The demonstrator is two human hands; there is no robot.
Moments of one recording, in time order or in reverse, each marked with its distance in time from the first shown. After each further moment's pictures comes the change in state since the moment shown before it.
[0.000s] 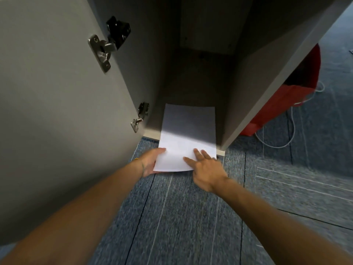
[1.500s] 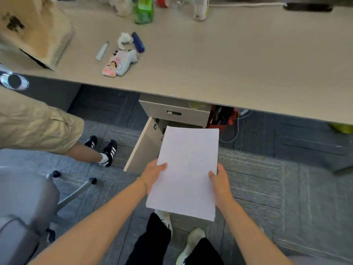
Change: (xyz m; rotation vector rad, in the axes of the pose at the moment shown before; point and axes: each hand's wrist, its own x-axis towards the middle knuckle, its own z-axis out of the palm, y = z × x) left_hand -0.672 0.171 0.092 0.029 0.095 0.048; right_hand -0.527 -0.100 -0.379 1.675 0.307 0.593
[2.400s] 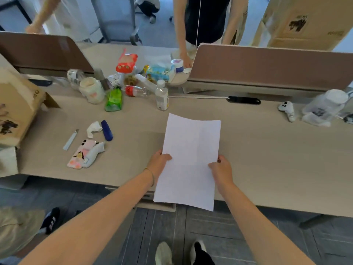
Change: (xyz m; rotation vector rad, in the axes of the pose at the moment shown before) left_hand 0.031 0.359 0.172 0.050 -0.070 0.318; right_hand 0.097 -0.352 -0.103 0.074 0.190 -0.228
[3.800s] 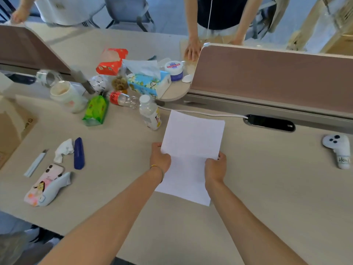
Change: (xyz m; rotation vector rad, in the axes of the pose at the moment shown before) left_hand 0.249 0.068 0.093 0.119 0.420 0.028; right_hand 0.273 -0.062 0.062 0.154 0.140 0.147
